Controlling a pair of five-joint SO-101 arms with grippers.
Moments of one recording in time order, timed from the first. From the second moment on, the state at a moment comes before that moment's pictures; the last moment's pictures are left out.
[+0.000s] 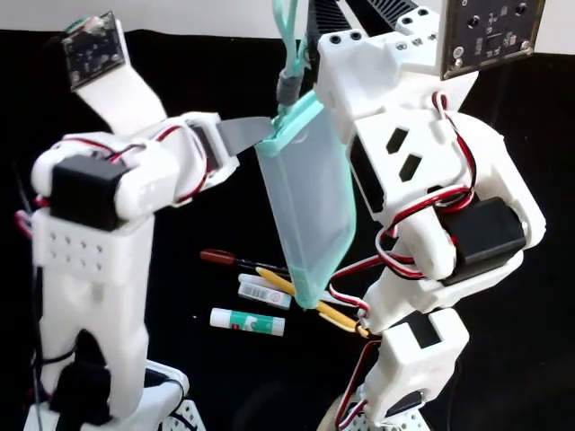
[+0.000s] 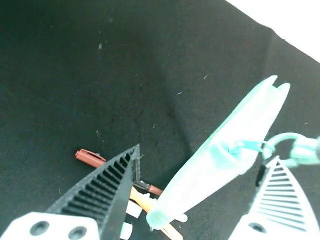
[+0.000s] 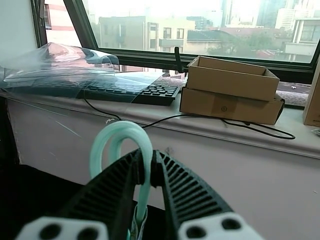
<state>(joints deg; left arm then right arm) 9.5 -18.9 -21.2 100.4 38.3 -26.8 12.5 -96.0 84.4 1.2</state>
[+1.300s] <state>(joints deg) 12.5 -19.9 -11.0 99.9 13.5 -22.2 12.7 -95.8 84.1 1.2</state>
